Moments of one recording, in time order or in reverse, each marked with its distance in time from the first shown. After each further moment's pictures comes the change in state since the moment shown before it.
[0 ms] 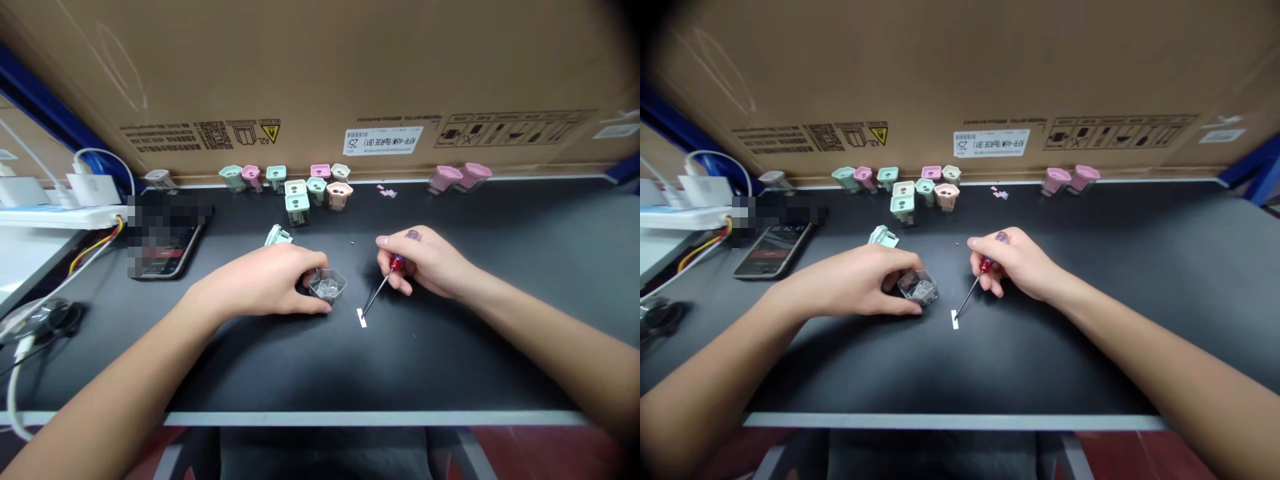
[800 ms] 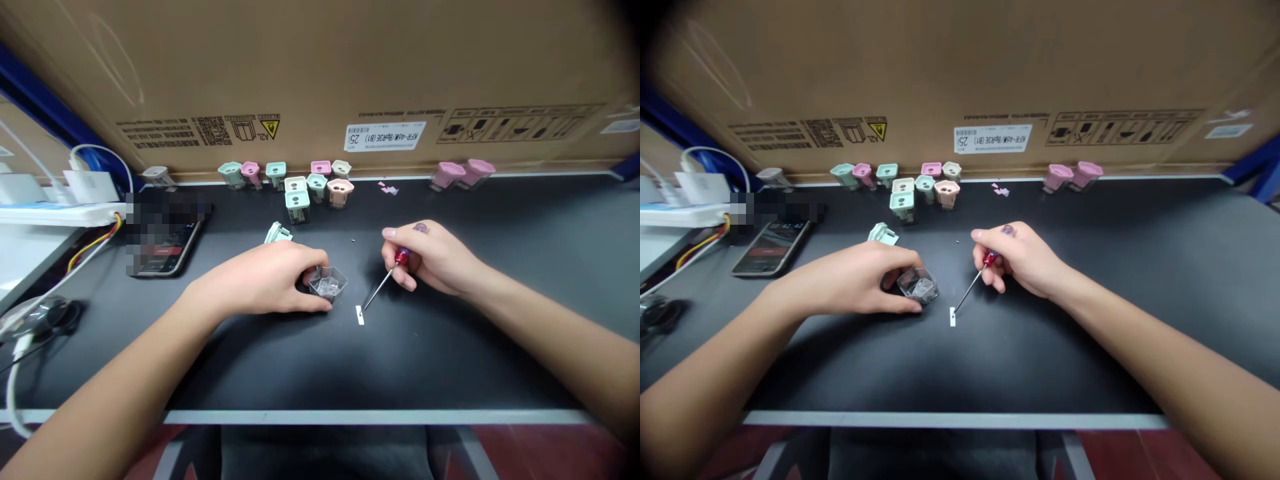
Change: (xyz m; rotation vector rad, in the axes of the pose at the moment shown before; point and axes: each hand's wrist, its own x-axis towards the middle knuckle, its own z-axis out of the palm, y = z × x) left_hand -0.001 0.000 0.000 -0.007 0.000 -0.018; right_hand 0.001 0.002 -0.004 0.051 0.040 -0.014
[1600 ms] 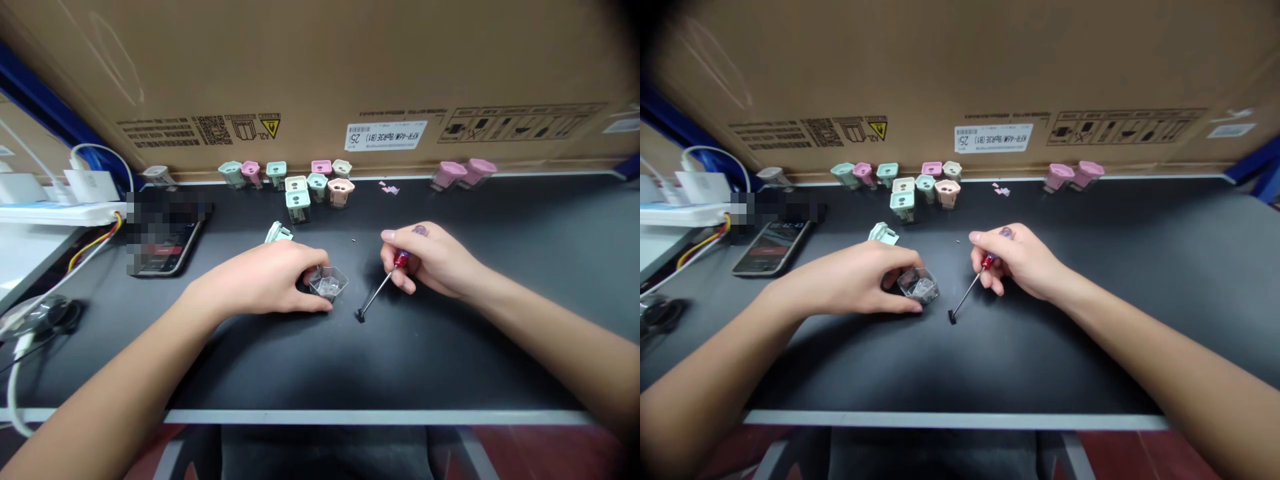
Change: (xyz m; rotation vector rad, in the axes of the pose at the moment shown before) left_hand 0.000 0.000 0.000 0.013 -0.006 -0.006; right_hand -0.002 -0.002 0.005 0.010 -0.017 0.004
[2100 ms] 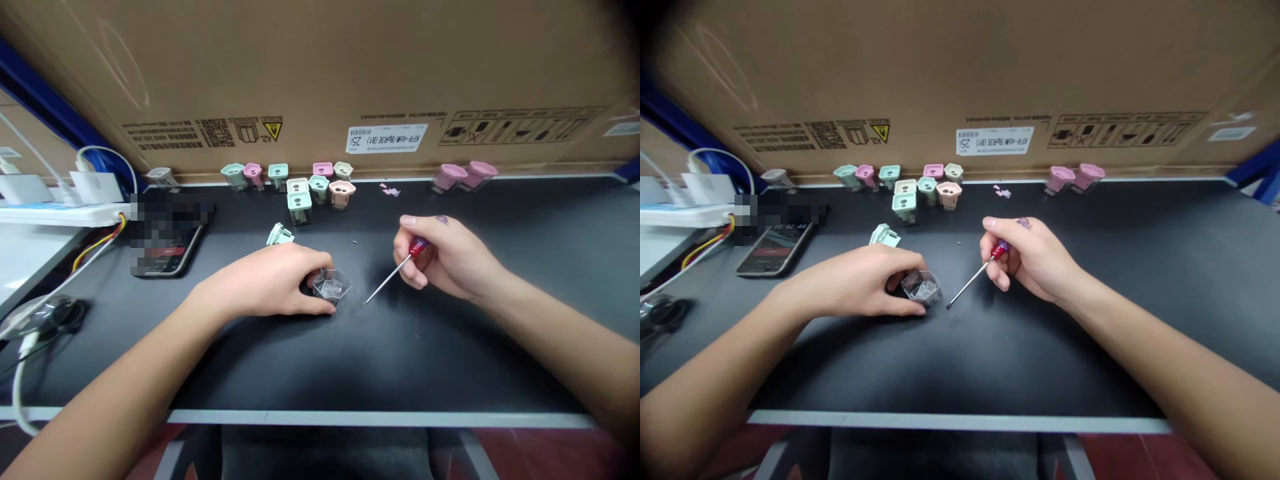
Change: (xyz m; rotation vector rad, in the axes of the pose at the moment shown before) left_hand 0.001 0.003 0.001 -0.002 0.011 0.020; right_hand -0.006 -0.008 -0.002 0.176 0.046 -0.071
